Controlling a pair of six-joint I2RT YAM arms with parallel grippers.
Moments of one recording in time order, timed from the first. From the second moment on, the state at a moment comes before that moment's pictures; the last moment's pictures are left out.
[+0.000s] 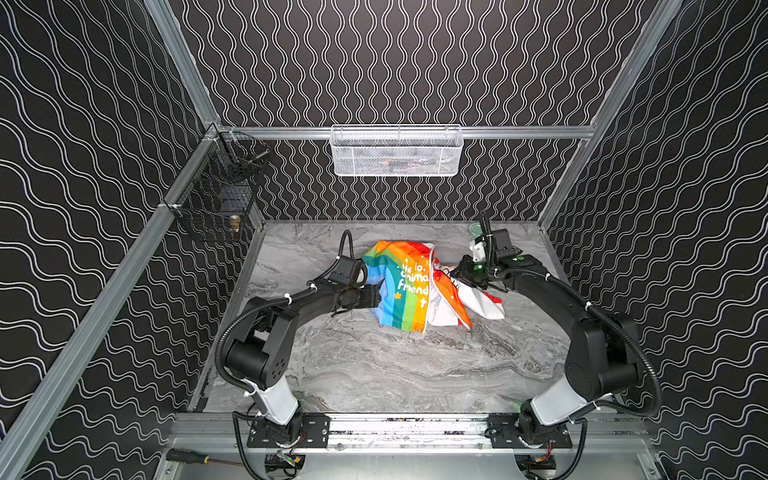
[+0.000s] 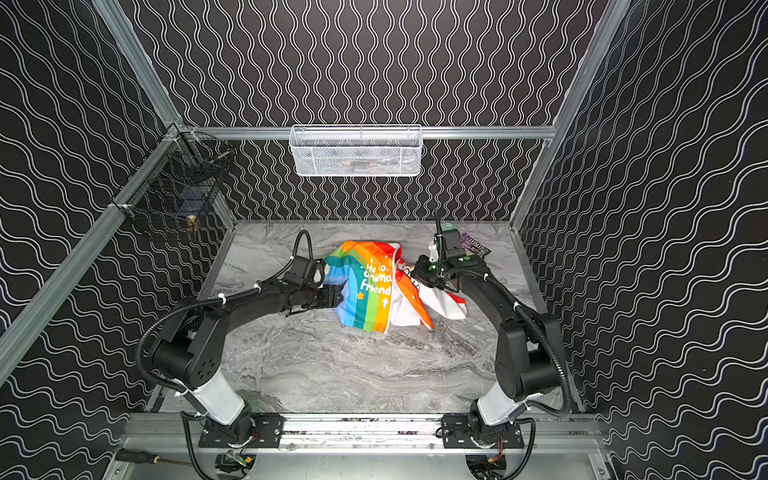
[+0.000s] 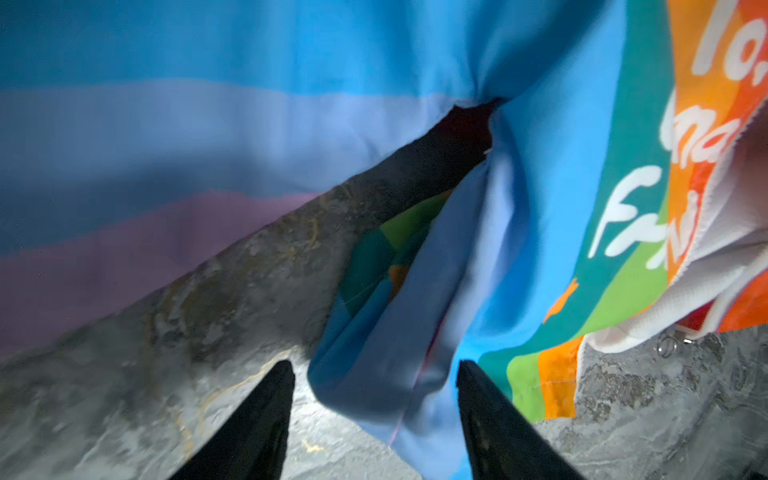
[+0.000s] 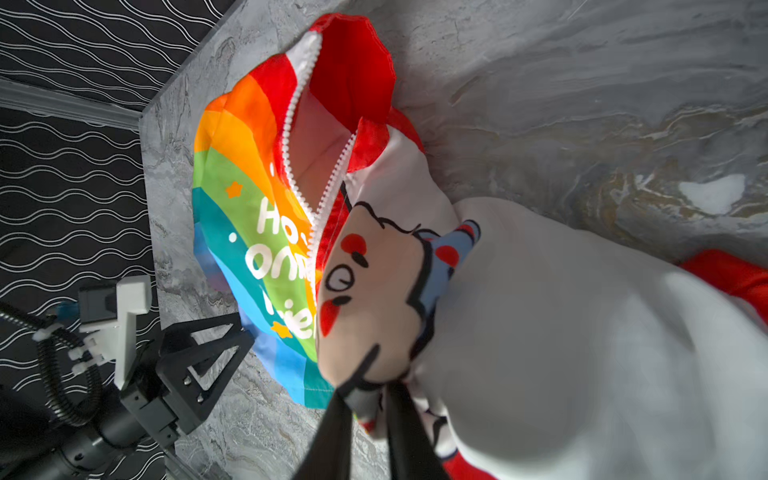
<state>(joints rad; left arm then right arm) -0.42 1.72 0.99 -0.24 0.24 -0.41 0.25 1.62 1.21 -0.52 -0.37 0.62</state>
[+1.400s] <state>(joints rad) -0.51 1.62 1.39 -0.60 0.50 -0.44 0.23 1.39 1.00 -0.54 -0.32 0.54</state>
